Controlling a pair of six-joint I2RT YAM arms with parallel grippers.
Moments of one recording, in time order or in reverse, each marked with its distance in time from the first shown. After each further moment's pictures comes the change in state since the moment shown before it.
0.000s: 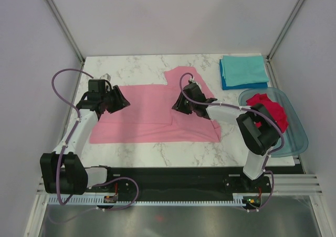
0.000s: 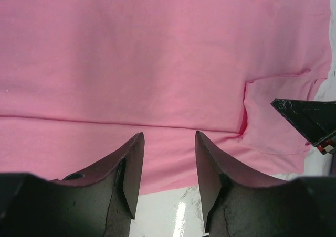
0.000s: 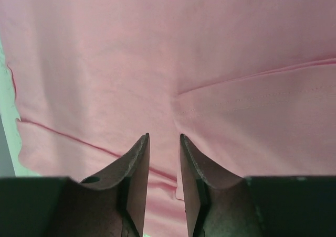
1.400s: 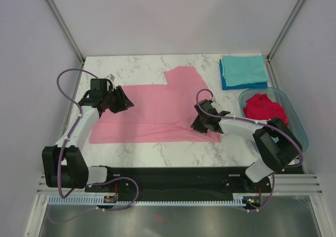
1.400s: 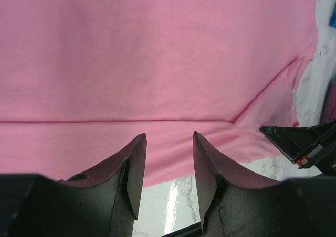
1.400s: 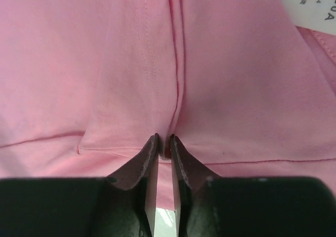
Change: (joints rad) left arm 0.000 0.068 0.015 -0.001 0.115 0.000; right arm 0.000 -0.254 -0.283 -0.266 0.150 0.260
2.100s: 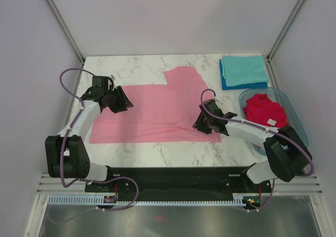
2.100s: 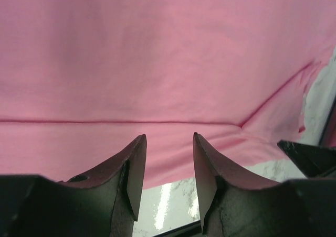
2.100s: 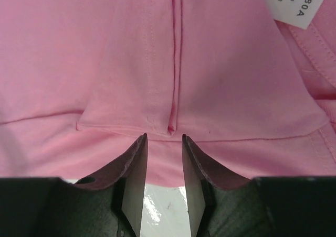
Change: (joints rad) left arm 0.030 0.090 0.057 -0.039 -0.034 -0.013; right arm -0.024 -0.134 -0.037 -0.060 -0.034 -0.099
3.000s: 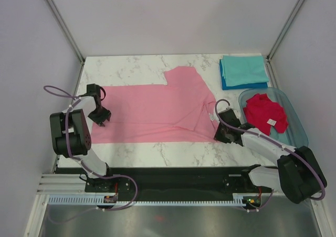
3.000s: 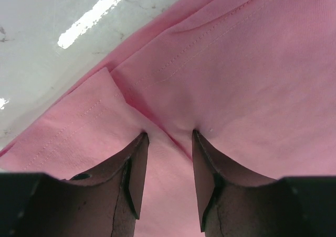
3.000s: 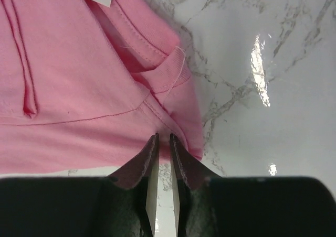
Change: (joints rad) left arm 0.180 0.283 -0.027 -0.078 -0.512 -0.309; right arm -0.171 -0.211 -0.220 -0.102 0.014 -0.266
